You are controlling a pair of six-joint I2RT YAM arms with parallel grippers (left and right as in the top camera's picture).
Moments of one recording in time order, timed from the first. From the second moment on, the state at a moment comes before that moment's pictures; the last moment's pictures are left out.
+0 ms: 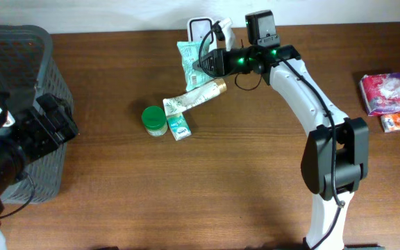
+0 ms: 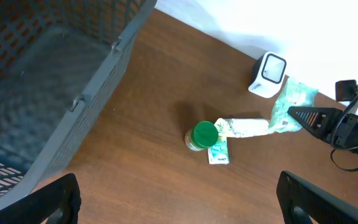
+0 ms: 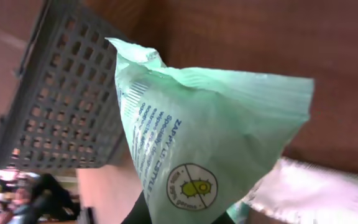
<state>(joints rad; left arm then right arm) 0.12 1.33 2.27 -1.69 0.03 -0.36 0.25 2.13 1.83 -0.50 -0.94 0.26</state>
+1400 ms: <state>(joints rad) 0.12 1.33 2.27 -1.69 0.03 -0.36 0.28 2.19 1.83 -0.68 0.62 -0.34</state>
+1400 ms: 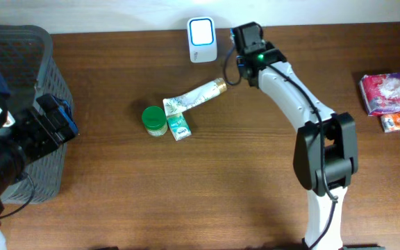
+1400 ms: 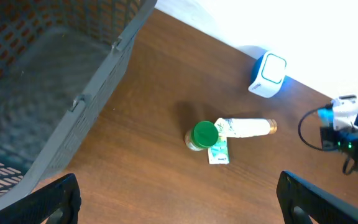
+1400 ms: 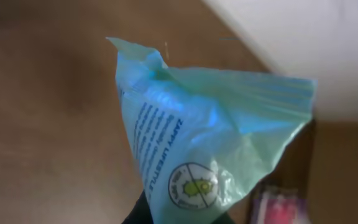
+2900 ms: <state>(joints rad) 0.12 1.33 2.27 -1.69 0.03 -0.36 0.33 2.19 1.68 -0.93 0.45 -0.03</state>
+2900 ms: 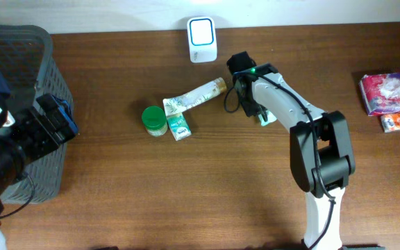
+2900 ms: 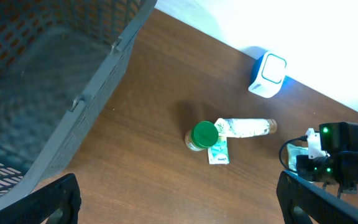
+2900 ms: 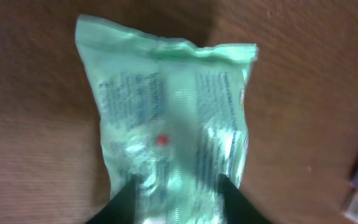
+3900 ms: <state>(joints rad) 0.12 1.33 2.27 -1.69 0.03 -0.36 0.40 2.28 1.68 -0.87 0.63 0.00</state>
